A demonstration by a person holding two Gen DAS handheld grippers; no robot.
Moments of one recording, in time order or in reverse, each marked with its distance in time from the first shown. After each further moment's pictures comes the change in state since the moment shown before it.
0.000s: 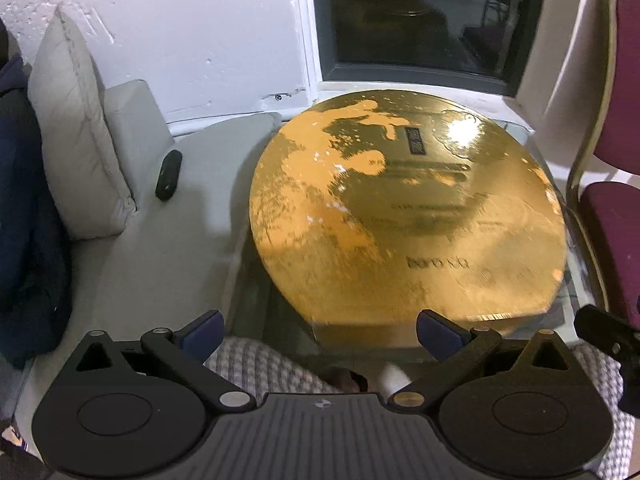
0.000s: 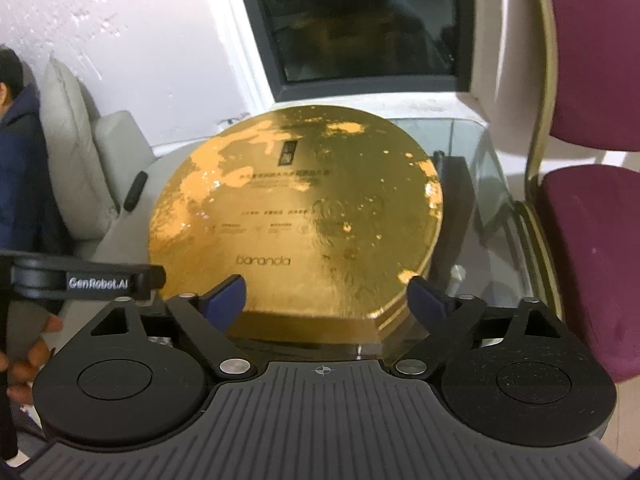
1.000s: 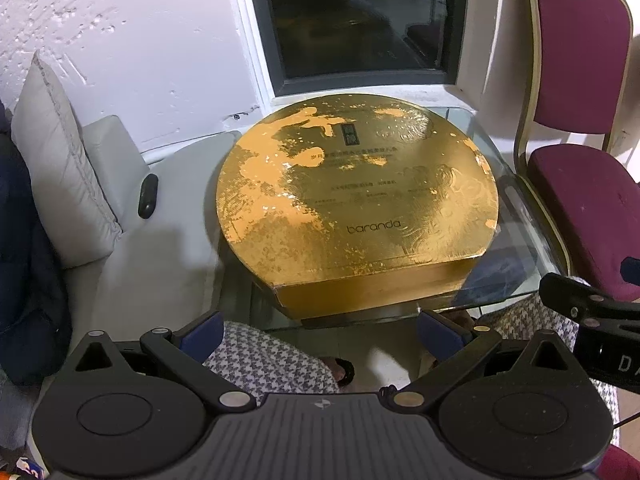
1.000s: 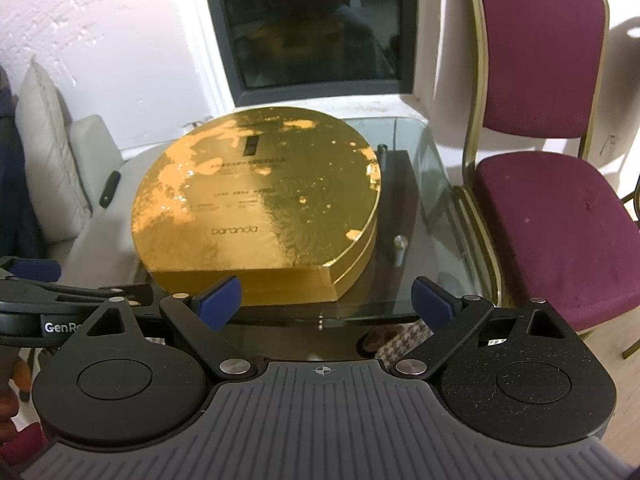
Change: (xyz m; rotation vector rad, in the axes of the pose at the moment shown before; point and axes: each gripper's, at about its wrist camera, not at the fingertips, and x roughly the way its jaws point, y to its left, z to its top) left arm -0.049 -0.027 -0.035 0.140 -0.048 -0.053; right arm -0.059 0.004 -0.035 0.031 -0.025 -0.136
